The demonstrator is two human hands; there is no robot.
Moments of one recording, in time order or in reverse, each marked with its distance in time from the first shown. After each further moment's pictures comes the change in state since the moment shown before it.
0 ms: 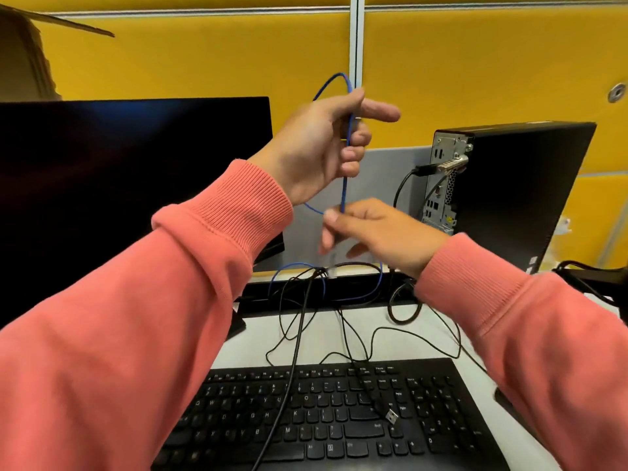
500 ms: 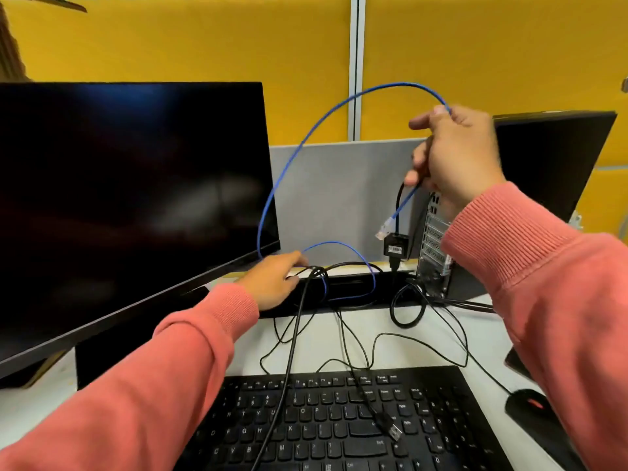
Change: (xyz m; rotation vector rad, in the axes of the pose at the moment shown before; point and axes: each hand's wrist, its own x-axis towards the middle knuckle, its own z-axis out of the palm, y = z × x) left_hand -0.038 -0.209 -0.109 1.216 -0.011 -0.226; right_hand 0.029 -0.006 -0.070 0.270 0.921 0.059
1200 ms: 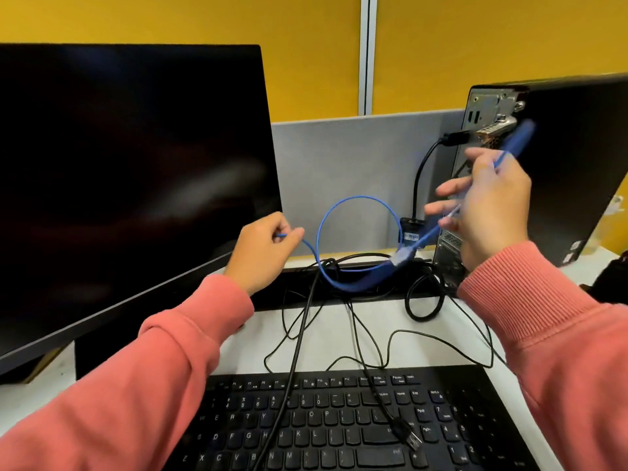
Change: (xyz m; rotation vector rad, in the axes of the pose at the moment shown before) left_hand -0.004 0.008 -0.015 -0.322 0.483 -0.089; right_hand -0.016 0.081 -0.014 0.137 0.160 0.146
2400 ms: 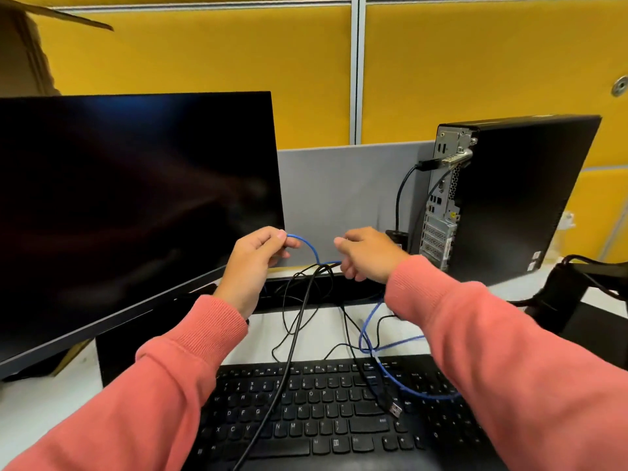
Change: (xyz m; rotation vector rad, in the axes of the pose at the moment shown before) left_hand -0.048 0.041 -0.031 -0.659 0.008 -0.182; right_hand -0.048 0.030 0.049 -0.740 -0.736 0.103
